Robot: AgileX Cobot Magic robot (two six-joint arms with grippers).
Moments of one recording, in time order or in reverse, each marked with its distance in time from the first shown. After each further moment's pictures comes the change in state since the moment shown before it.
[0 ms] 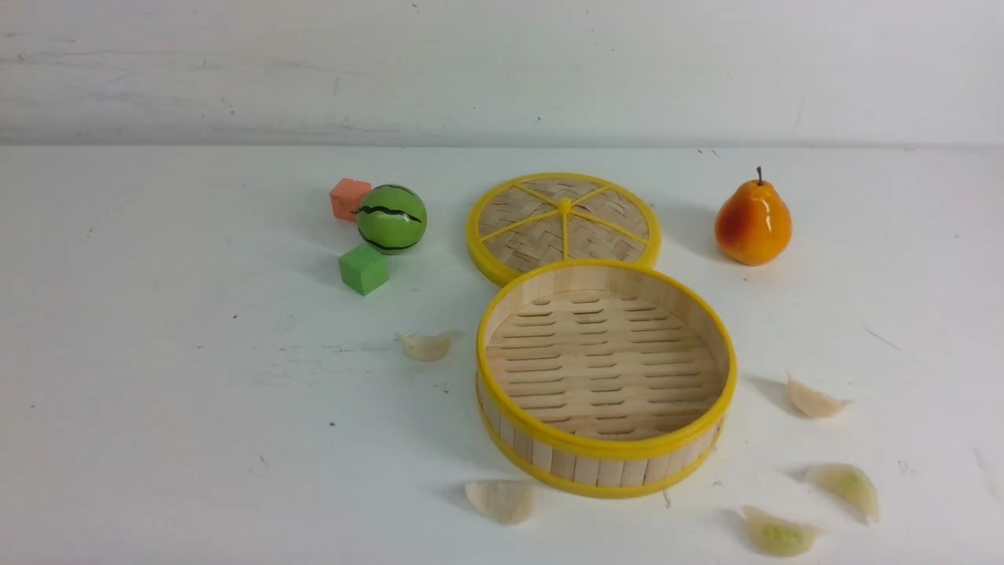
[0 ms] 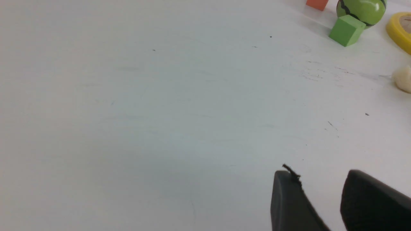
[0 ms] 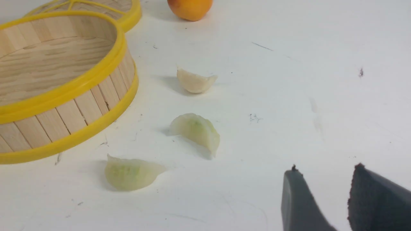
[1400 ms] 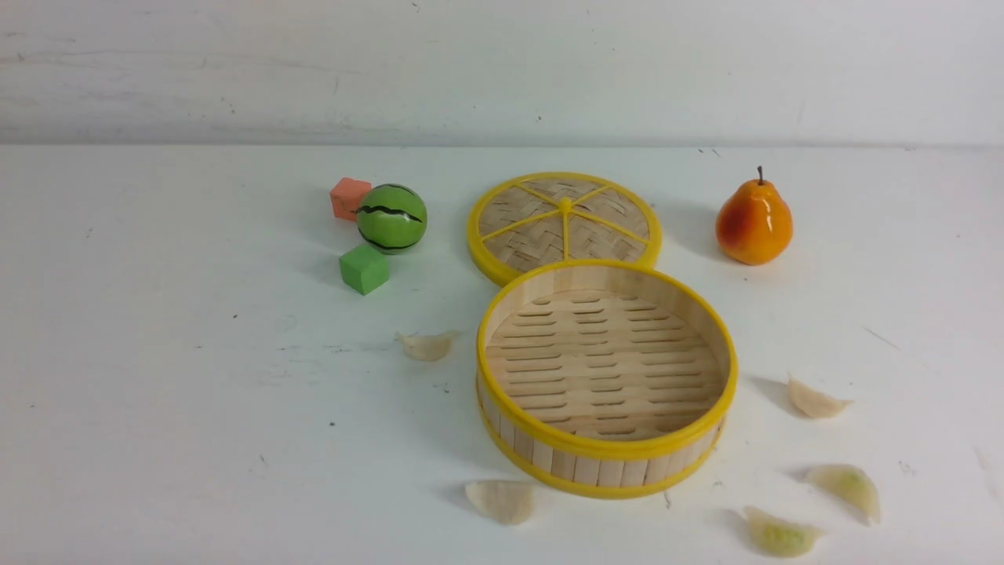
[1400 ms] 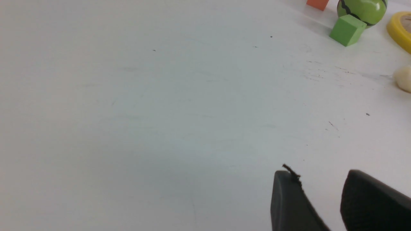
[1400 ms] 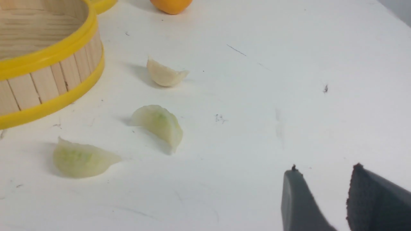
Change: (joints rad) right arm 0.000 0.000 0.000 -0.199 0.002 0.000; left arm 0.000 0.000 0.000 0.002 0.000 0.000
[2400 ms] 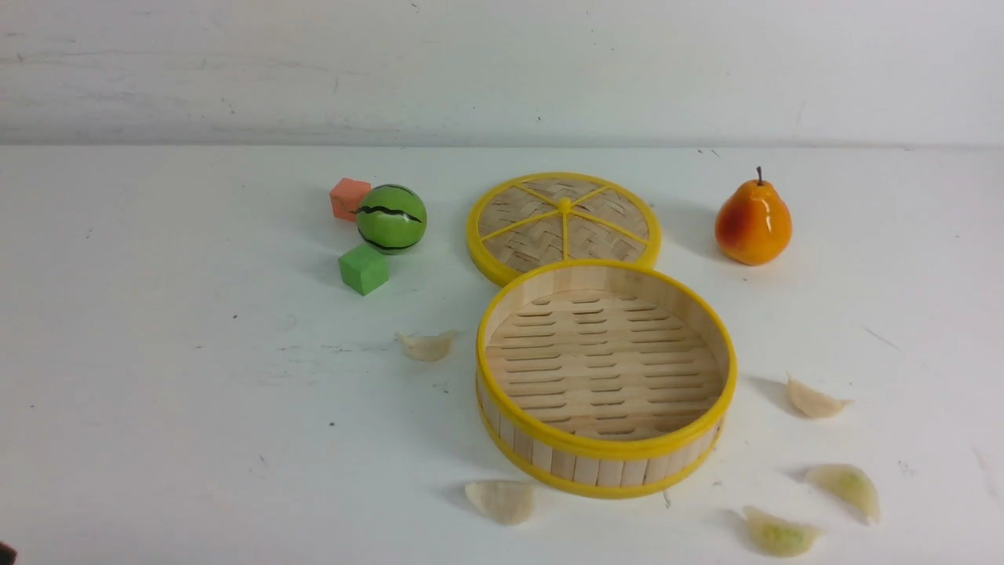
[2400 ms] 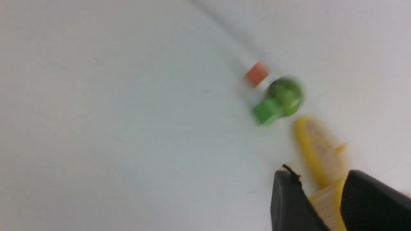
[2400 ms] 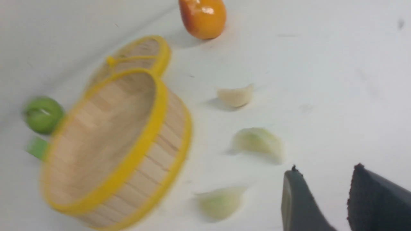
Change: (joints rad) right arm 0.000 0.000 0.008 0.597 -0.040 0.358; left arm 0.000 0.000 0.000 -0.396 -0.237 -0.312
